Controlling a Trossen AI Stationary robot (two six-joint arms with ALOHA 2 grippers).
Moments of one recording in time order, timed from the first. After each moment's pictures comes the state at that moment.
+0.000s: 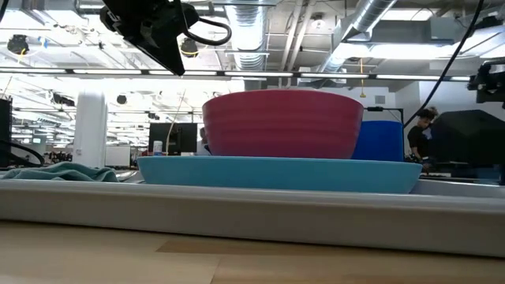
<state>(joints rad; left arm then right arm) -0.47 1.75 1.34 -1.26 -1.01 -1.17 0.75 1.98 1.07 -1.16 0.34 2.44</state>
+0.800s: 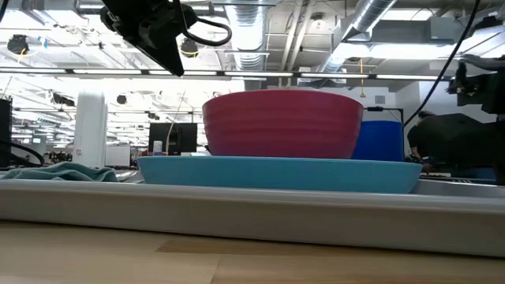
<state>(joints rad) -0.47 1.75 1.34 -1.26 -1.00 -1.15 0.71 1.99 1.12 -1.17 0.28 2.33</state>
